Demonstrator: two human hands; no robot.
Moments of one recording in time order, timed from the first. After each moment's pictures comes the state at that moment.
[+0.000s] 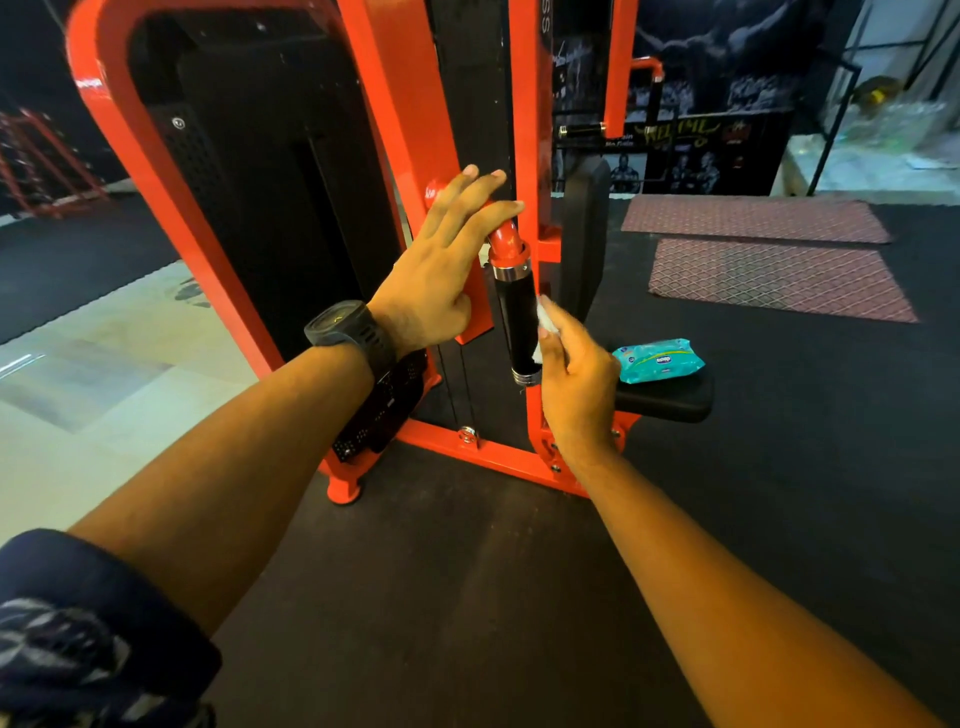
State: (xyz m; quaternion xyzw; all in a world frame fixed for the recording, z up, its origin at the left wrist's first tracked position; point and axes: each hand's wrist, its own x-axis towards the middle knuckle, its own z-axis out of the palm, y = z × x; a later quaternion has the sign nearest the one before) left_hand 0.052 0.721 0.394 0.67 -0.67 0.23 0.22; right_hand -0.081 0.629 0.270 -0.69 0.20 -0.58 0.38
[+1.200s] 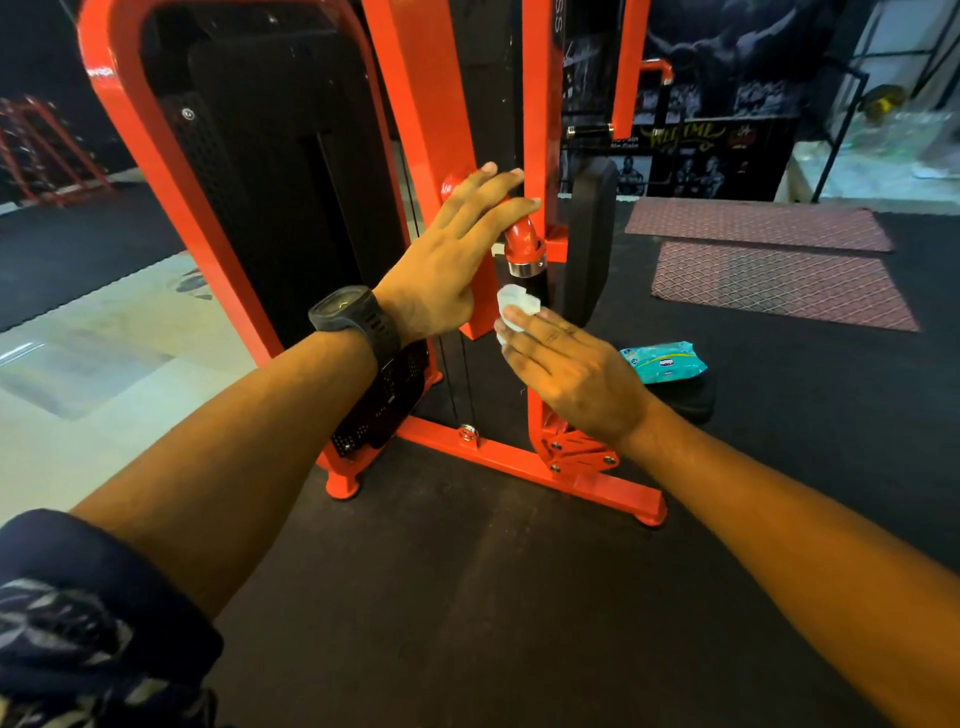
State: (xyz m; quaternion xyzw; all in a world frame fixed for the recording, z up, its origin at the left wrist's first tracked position) left_hand 0.061 0.720 0.397 0.65 -0.69 0.26 0.20; right_hand -0.096 0.592 0.295 -0.84 -0.12 -0.46 -0.25
